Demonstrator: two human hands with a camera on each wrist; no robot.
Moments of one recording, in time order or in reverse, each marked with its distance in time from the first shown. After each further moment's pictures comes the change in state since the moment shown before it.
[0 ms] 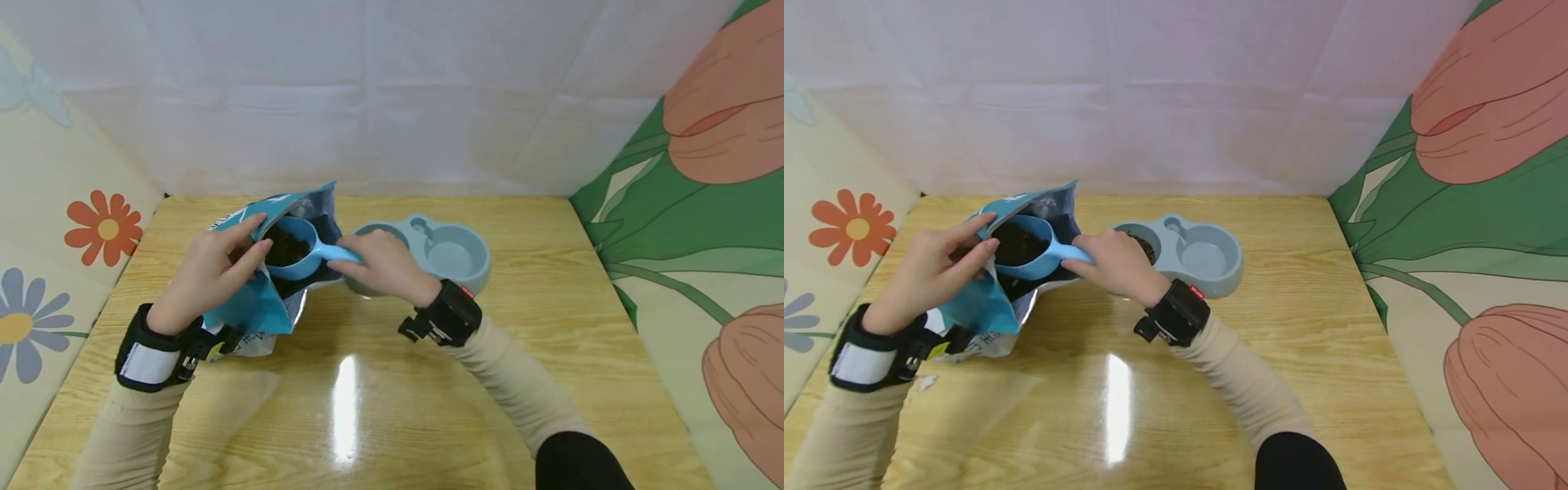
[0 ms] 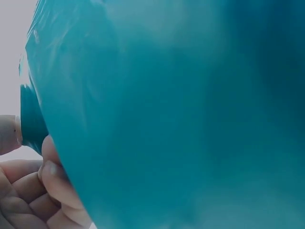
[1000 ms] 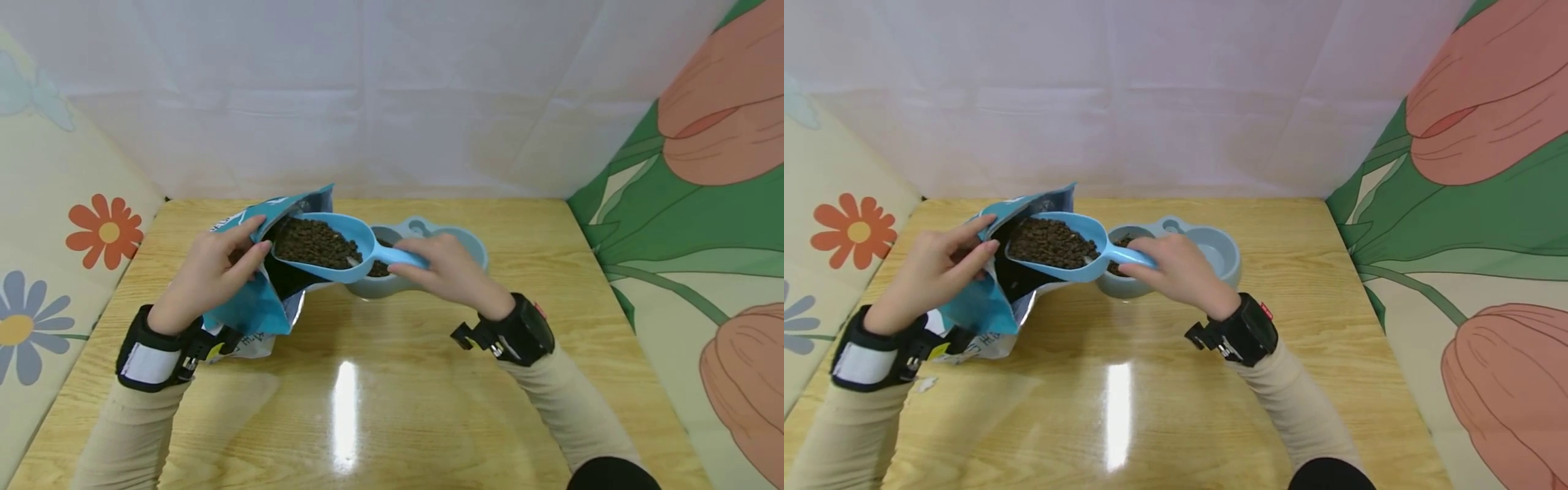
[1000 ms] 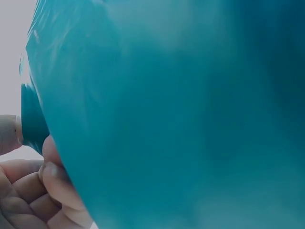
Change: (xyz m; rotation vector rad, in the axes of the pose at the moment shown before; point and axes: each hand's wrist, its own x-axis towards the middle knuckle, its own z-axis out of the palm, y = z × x) left_hand 0.000 0.002 -0.002 -0.010 -0.018 -0.025; right_hand -0.060 0.020 -0.047 0.064 0.081 -0.017
